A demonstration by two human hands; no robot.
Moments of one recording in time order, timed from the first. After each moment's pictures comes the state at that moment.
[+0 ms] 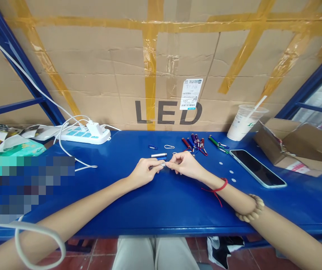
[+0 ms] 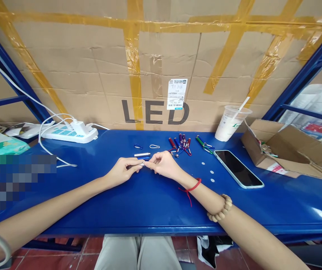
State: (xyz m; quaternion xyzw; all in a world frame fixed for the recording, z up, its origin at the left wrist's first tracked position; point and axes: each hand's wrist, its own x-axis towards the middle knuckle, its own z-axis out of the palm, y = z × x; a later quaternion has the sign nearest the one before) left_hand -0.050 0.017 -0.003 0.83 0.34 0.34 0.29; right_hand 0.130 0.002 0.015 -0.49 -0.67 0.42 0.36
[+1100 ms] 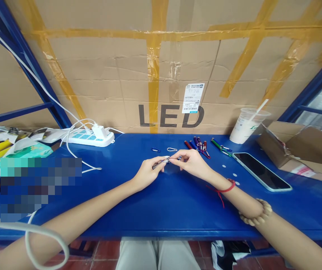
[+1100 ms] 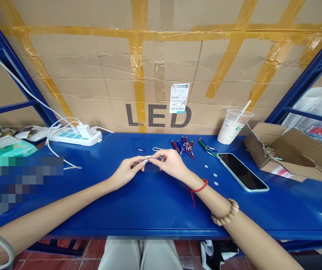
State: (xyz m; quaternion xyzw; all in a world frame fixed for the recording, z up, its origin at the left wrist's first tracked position) left_hand -0.045 0.016 0.001 0.76 0.37 0.37 0.38; right_hand 0.137 0.005 0.027 -0.48 -0.75 0.27 0.36
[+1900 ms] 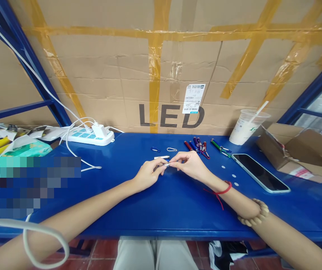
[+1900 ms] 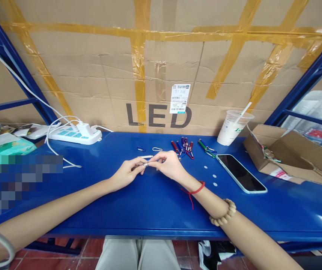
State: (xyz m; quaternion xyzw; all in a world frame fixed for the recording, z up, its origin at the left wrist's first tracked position) left_hand -0.048 0.015 -0.003 0.81 0.35 0.32 0.35; right_hand 0.131 0.005 0.020 -0.48 -0.71 0.31 0.41
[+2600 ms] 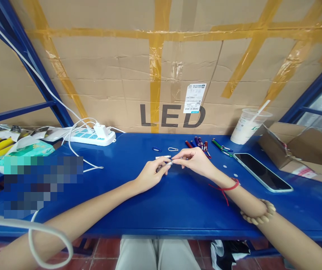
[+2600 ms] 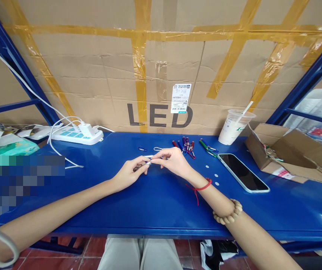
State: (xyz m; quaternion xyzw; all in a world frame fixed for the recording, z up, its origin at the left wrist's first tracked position) left_hand -0.044 0.009 0.002 0.80 0.34 0.34 0.36; right_hand 0.143 0.009 0.028 -0.44 -0.73 0.33 0.40
